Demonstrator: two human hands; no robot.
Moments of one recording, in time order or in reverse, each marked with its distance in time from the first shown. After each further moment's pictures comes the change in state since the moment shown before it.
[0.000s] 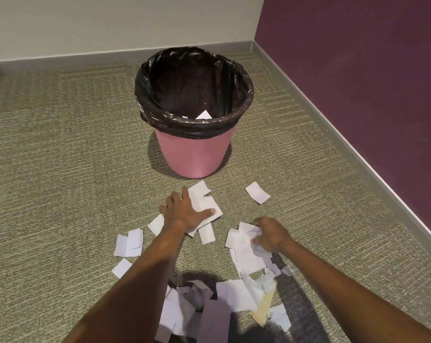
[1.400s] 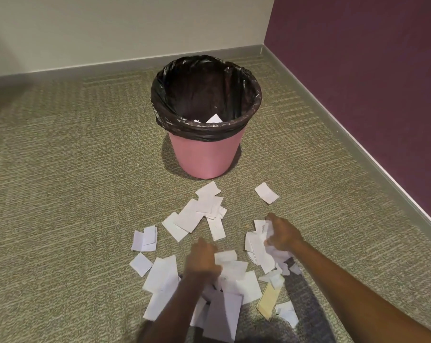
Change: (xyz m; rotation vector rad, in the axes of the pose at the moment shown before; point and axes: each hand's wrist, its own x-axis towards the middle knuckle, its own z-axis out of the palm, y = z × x) left_hand -0.105 -0.016 0.058 -0.052 -0.072 0.173; right_hand -0.001 0.013 0.003 -0.033 0.010 0.030
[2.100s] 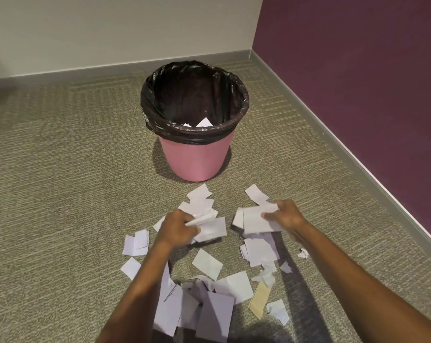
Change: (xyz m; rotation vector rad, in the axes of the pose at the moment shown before) left_hand 0.010 -0.001 -0.101 -0.346 0.131 0.054; right_hand -0.016 -0.004 -0.059 0.838 0.081 0.140
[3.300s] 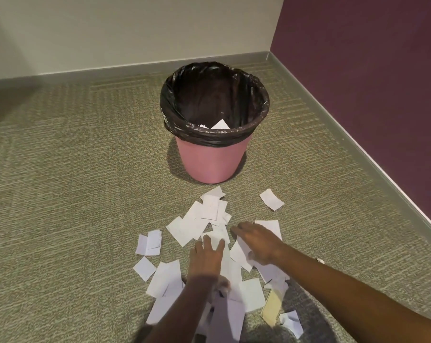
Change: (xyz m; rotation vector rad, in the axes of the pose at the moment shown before) left_hand -0.018 -0.026 0.093 0.737 -0.221 -0.017; right_hand -0.015 0.005 0.086 -1.284 -0.334 -0.751
